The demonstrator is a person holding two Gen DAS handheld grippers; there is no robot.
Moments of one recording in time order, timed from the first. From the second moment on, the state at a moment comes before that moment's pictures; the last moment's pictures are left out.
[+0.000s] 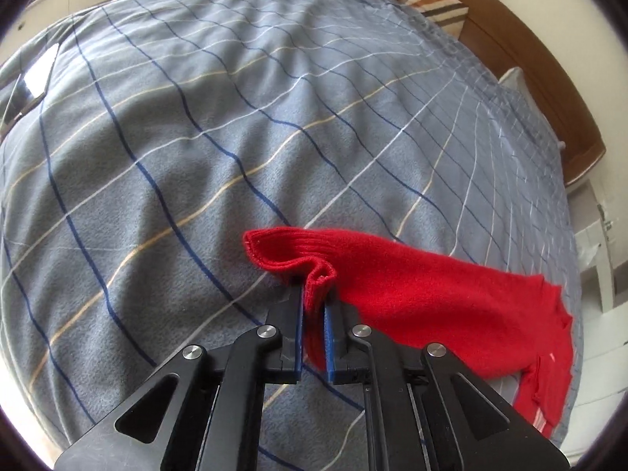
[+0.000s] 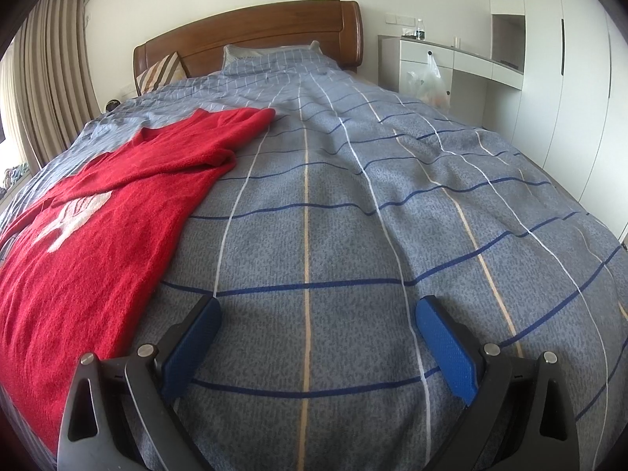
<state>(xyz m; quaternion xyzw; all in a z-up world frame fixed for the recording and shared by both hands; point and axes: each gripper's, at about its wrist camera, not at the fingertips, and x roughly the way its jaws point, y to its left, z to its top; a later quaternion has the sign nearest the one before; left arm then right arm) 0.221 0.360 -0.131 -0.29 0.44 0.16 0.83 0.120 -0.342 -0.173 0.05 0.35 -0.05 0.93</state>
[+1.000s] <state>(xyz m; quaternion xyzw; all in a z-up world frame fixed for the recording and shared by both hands) 0.254 -0.081 -0.045 0.00 0.42 -0.23 0.88 0.122 -0.343 -0.172 0.05 0.35 -0.05 0.93</state>
